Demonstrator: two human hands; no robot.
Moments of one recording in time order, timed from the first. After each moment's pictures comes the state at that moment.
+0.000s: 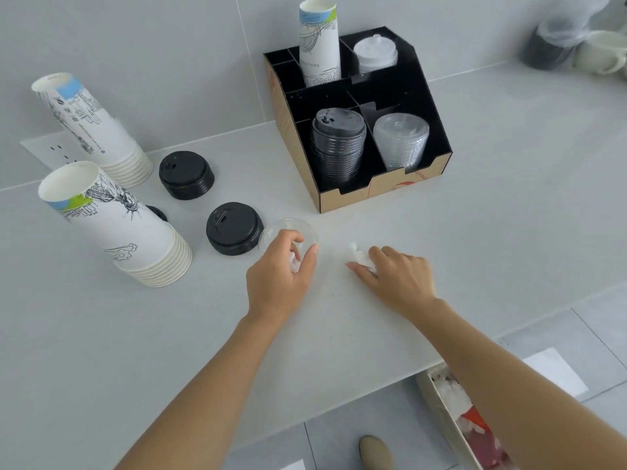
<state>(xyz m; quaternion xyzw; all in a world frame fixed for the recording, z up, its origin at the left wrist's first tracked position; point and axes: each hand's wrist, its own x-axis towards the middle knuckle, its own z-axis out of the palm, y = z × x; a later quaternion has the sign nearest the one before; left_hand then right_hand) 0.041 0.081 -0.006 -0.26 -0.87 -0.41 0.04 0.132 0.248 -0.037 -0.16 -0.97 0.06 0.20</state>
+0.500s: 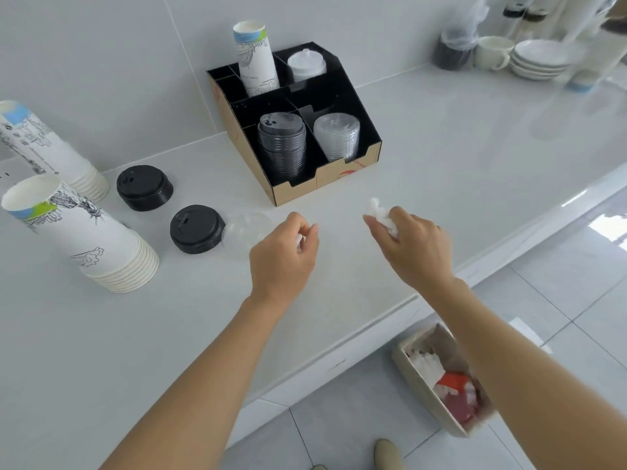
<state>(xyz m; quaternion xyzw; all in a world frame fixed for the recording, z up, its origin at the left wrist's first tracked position) 0.095 0.107 0.034 -0.38 -0.83 -0.40 0.08 0.215 0.250 0.031 -0.30 -0.89 0.12 0.32</state>
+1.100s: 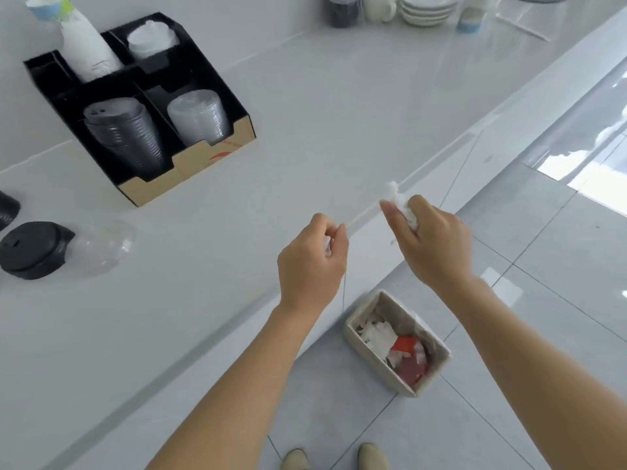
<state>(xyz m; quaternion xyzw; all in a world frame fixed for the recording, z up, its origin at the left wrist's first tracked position) 0.271 0.251 -0.007 -0.46 -0.77 -0.45 0.01 0.389 0.358 -0.001 -0.38 -0.84 0.14 0.35</state>
